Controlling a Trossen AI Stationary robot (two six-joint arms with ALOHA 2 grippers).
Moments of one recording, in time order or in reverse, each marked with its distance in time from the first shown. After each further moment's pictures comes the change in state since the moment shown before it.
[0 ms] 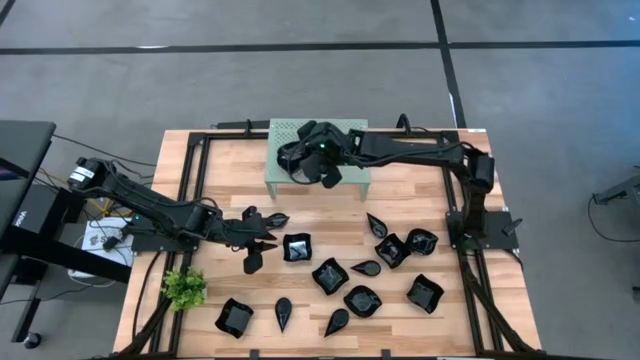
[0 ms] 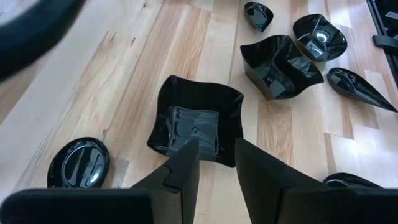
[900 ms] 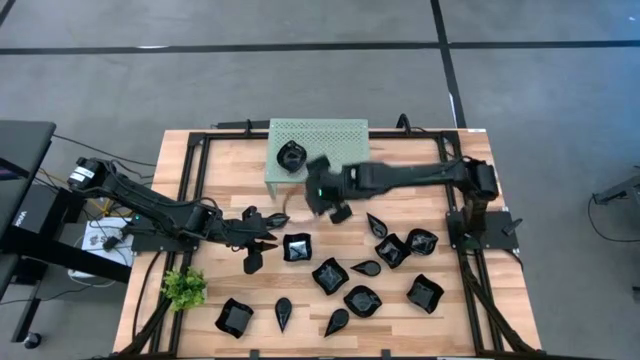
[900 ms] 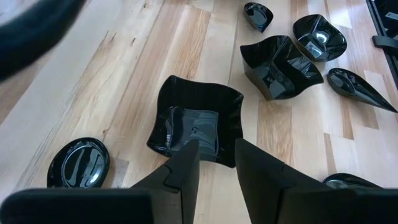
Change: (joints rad) left arm 0.000 0.000 0.000 0.001 0.000 0.000; right arm 0.271 -0.010 -0.001 -0.346 0.160 0.415
